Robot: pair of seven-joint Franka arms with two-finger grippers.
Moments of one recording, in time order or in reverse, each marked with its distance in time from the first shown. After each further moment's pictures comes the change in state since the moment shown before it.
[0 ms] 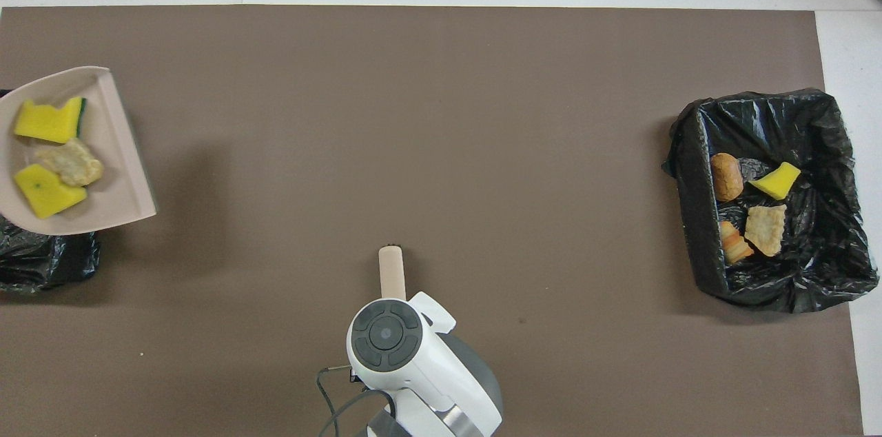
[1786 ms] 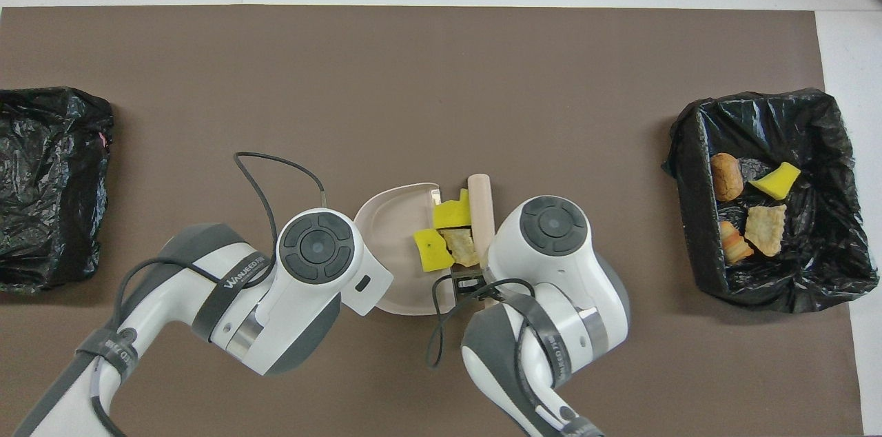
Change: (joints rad) left arm -0.861 0.110 -0.046 -0.294 0.080 0.121 -0.751; right arm -0.311 -0.030 -0.004 -0.072 -0.033 0.059 -0.315
